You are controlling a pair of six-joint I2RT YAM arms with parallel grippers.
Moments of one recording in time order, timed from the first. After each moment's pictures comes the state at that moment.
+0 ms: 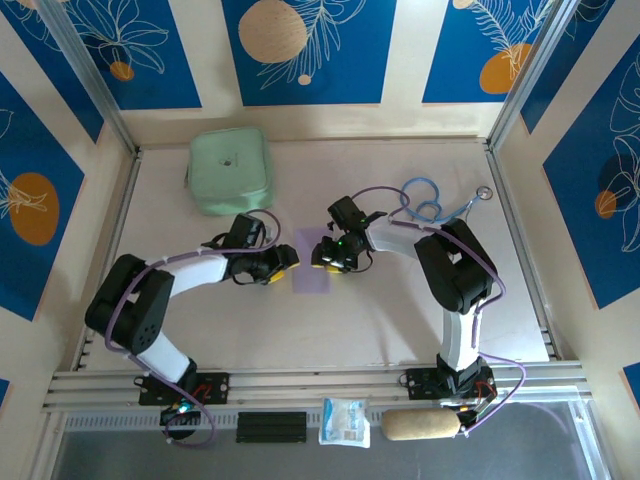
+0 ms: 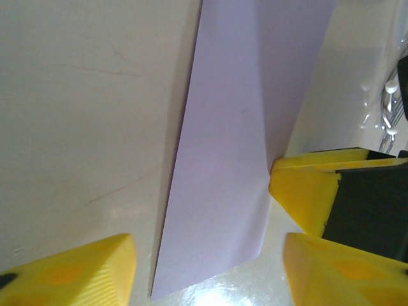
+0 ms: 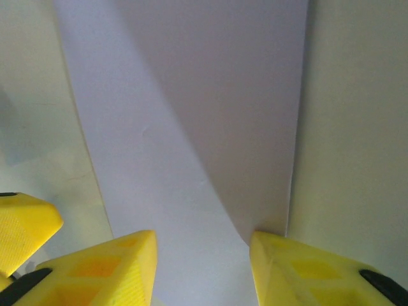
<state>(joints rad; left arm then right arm) -0.48 1.61 0.77 -0.11 0.48 -0.91 0.60 1.92 1.17 -0.46 -0.41 0.73</state>
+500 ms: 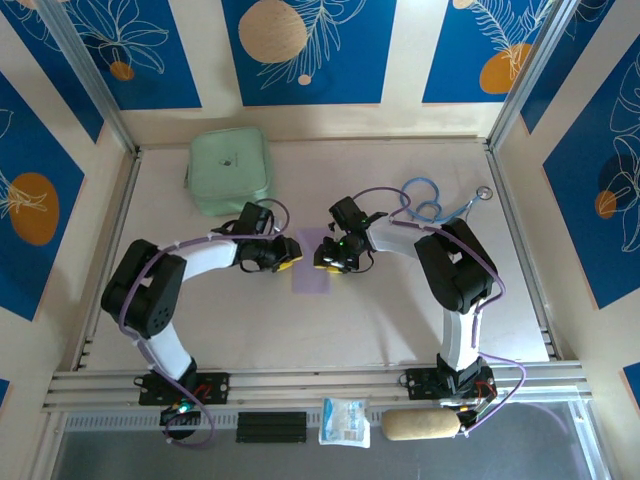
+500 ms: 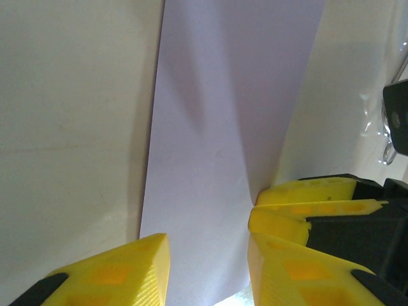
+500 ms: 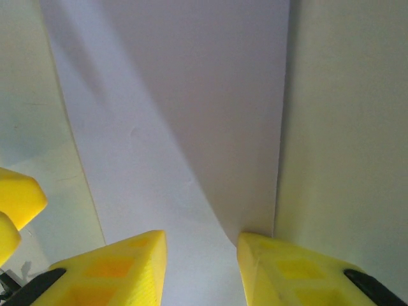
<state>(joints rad) -0.48 1.72 0.93 -0.19 0.48 -0.85 0.59 1.92 1.16 -0.46 -0.41 0.72</state>
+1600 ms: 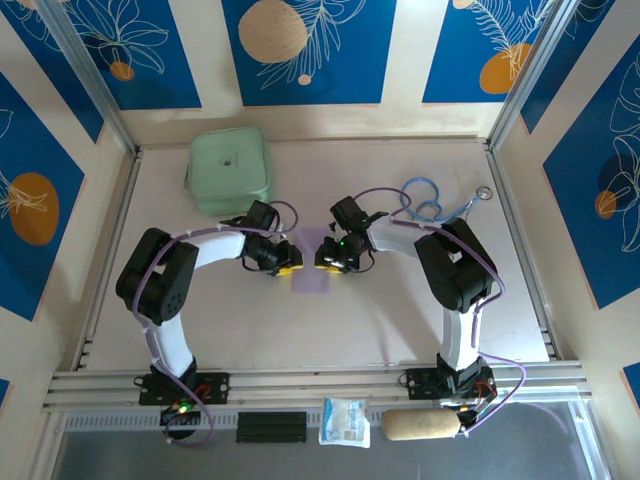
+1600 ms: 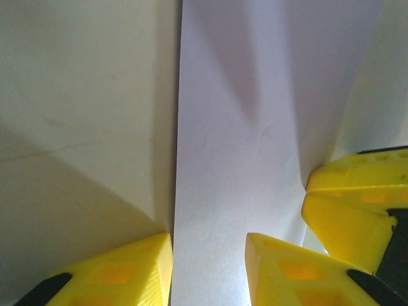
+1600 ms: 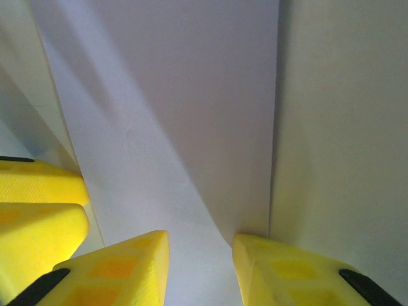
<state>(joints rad) -0.48 1.83 1.02 -0.37 0.53 -0.67 0.59 1.92 1.16 -0.46 -0.42 0.72</state>
